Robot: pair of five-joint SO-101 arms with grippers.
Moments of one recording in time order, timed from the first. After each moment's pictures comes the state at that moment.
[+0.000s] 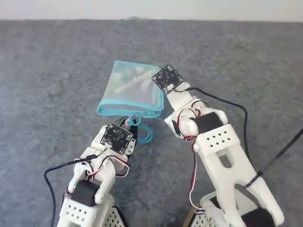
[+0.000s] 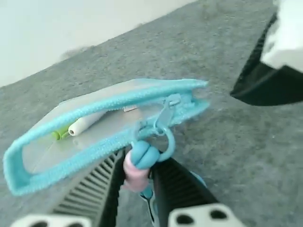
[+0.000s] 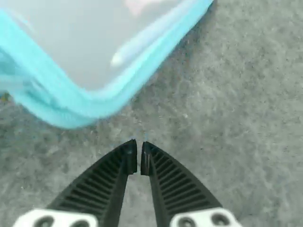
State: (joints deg) left arm 13.7 -102.9 94.6 48.0 -8.8; right arm -25.8 -29.3 40.2 56.2 17.0
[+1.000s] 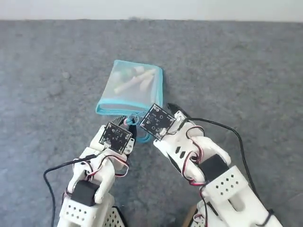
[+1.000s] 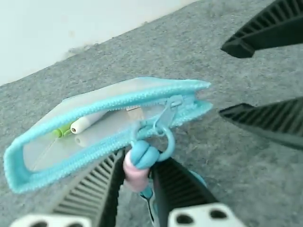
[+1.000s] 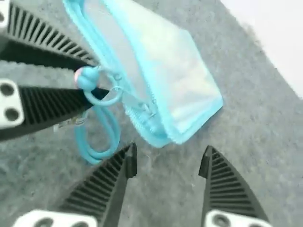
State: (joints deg) left arm 12.7 -102.9 94.6 48.0 -8.7; right arm -37.3 -58.4 62.9 39.4 24.6
